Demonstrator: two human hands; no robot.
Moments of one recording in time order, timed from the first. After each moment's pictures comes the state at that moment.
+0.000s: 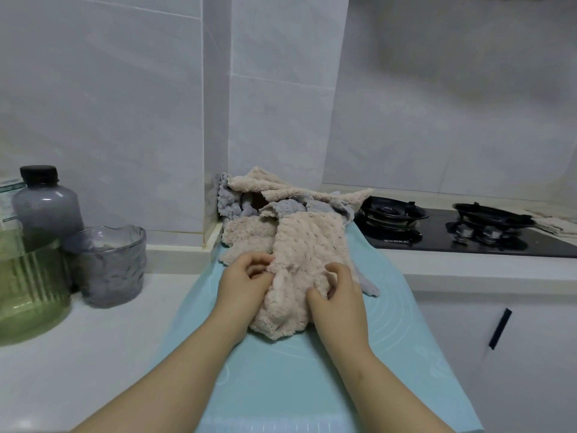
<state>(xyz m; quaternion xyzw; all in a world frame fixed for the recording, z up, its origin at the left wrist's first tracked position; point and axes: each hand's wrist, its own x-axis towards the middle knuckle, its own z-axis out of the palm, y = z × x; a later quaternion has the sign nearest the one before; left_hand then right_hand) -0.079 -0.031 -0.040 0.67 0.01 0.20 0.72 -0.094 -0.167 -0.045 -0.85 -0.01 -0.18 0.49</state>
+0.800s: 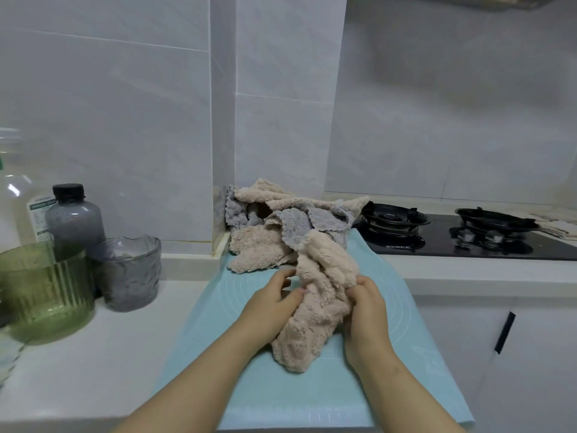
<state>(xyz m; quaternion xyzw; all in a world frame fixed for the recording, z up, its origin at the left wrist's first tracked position) -0.097 -0.044 -0.041 0.84 -0.08 0.08 0.53 -0.103 -0.181 -0.034 -0.54 0.02 -0.11 0.84</state>
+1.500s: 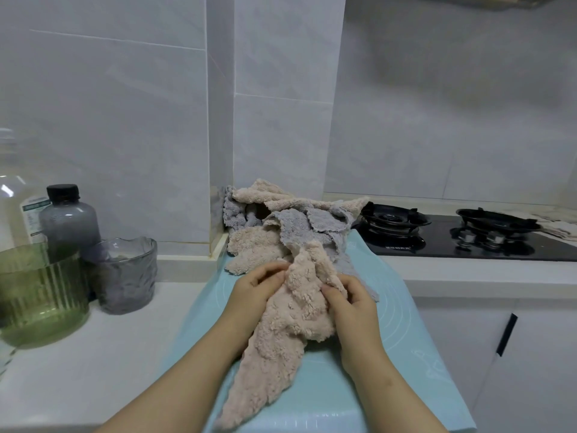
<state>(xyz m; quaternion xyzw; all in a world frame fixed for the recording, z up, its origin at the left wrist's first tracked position) -0.097 -0.035 -0.030 0.66 -0.06 0.13 0.74 -0.100 -0.180 -0.044 -0.65 -0.06 -0.13 0.75</state>
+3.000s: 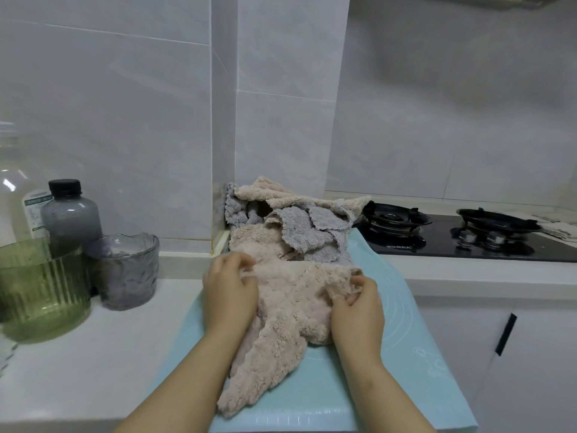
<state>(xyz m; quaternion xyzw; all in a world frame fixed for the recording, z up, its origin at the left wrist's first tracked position) -0.090 -0.016 -0.041 0.82 0.09 0.38 0.43 -0.096 -0.176 -0.050 -0.81 0.08 -0.25 0.53</state>
